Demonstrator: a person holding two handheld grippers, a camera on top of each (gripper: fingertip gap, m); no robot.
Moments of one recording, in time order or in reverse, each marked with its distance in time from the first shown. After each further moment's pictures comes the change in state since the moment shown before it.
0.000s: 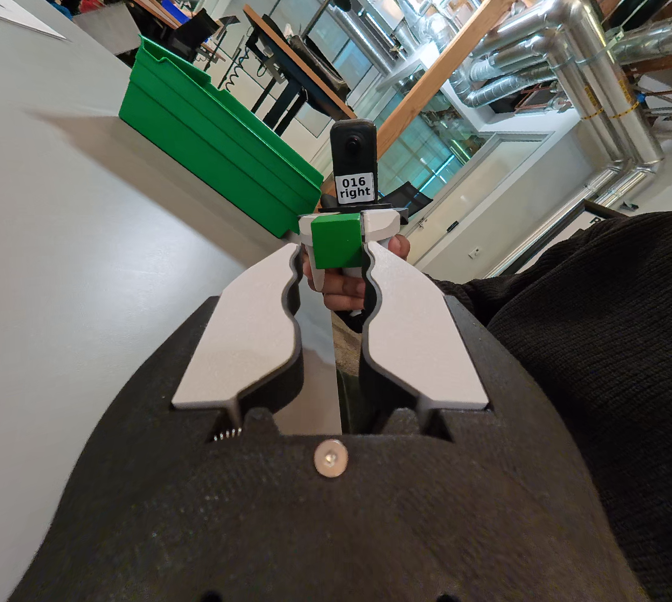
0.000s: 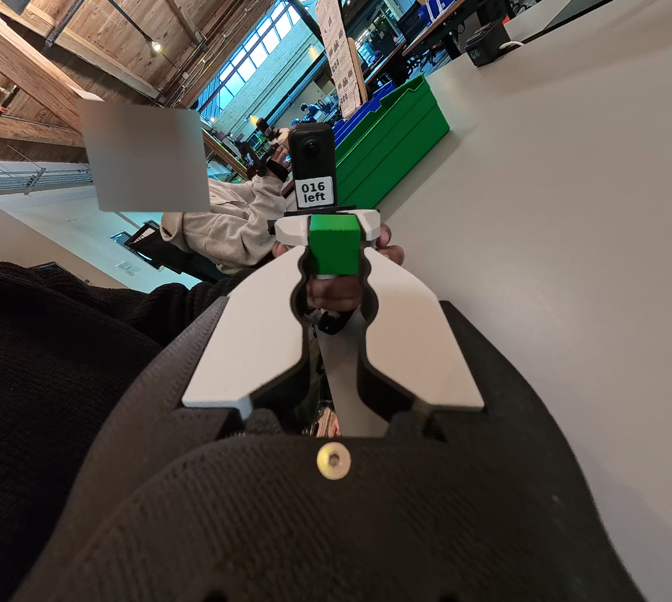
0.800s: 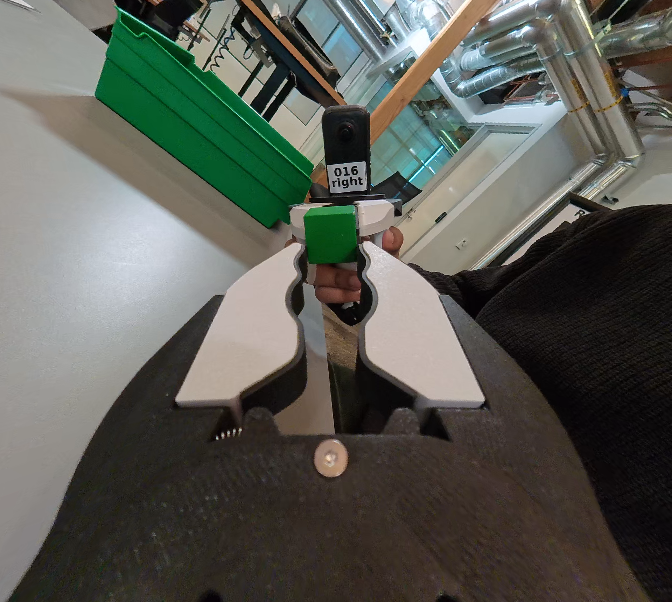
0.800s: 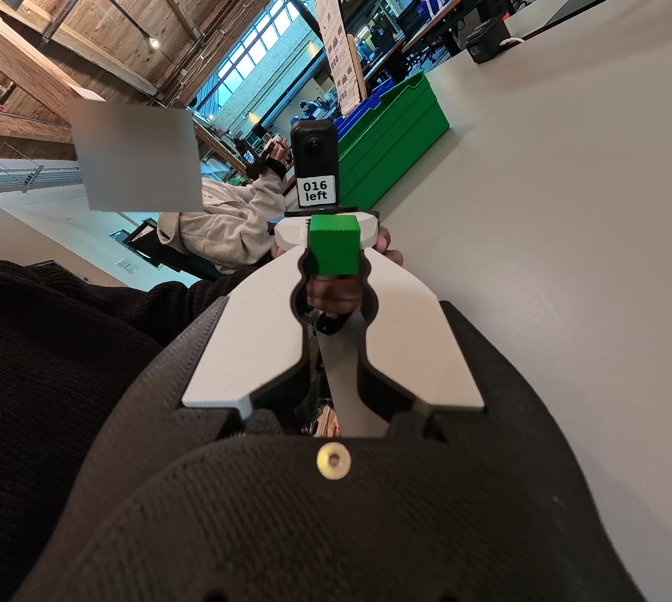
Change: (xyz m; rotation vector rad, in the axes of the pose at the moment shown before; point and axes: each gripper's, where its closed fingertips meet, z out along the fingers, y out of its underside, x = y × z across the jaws) left arm 0.003 0.007 0.003 -0.035 0.031 -0.024; right arm 0.001 0.001 0.000 -0.007 0.002 -0.001
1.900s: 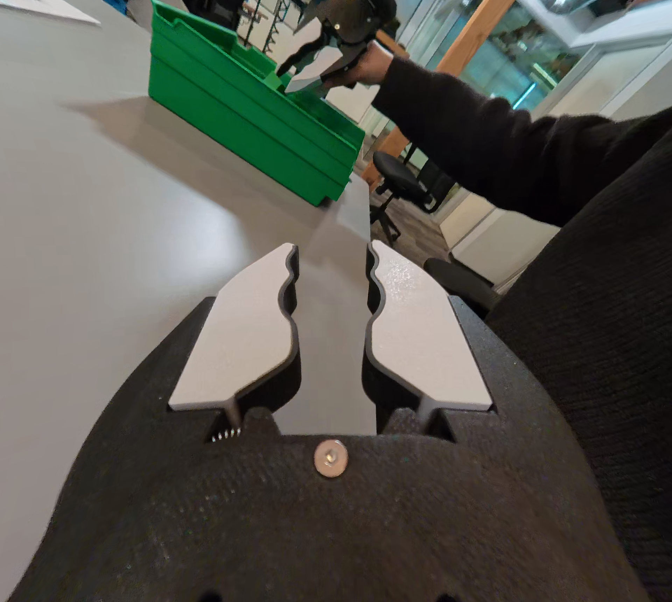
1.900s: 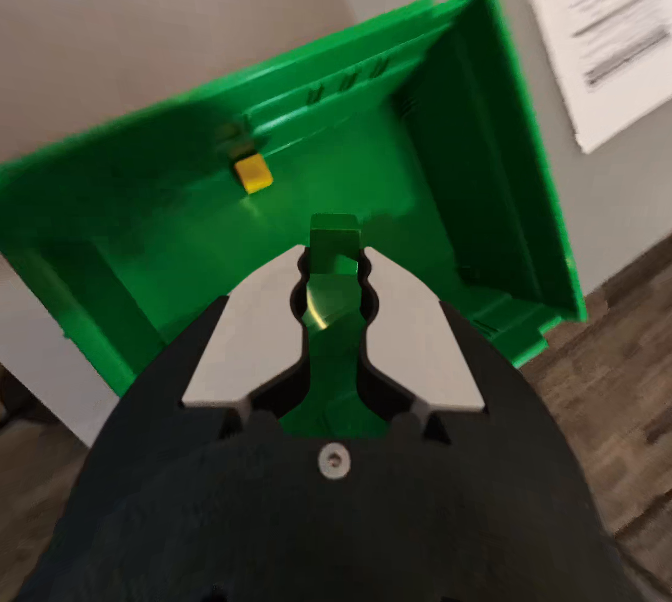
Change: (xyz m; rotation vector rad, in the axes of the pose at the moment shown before) left arm -0.011 0.020 0.017 -0.100 -0.185 0.174; right arm 0.173 -0.147 -0.303 -1.011 0.774 -0.770
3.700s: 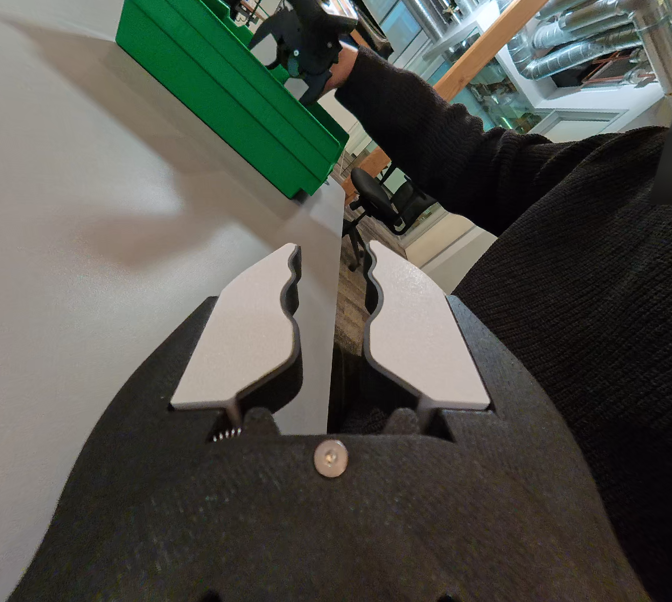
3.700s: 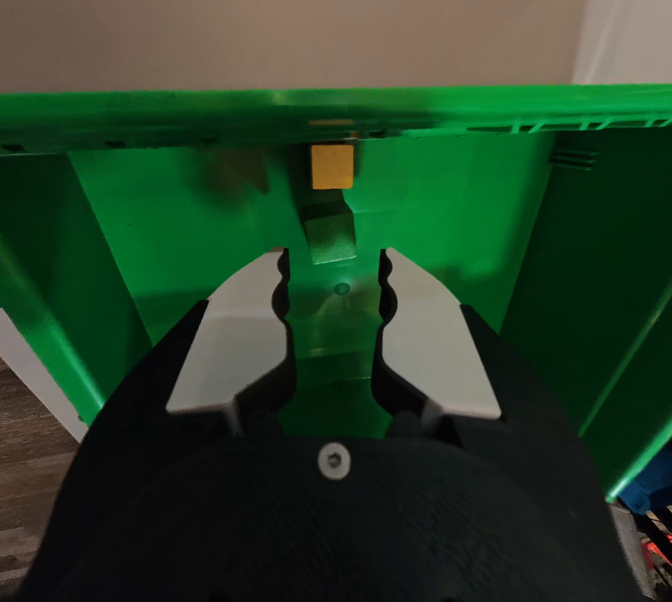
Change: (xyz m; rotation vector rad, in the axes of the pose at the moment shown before) left arm 0.016 0.020 0.014 0.048 0.033 -0.177; right arm -0.042 0.011 0.058 -0.247 -0.207 -0.378
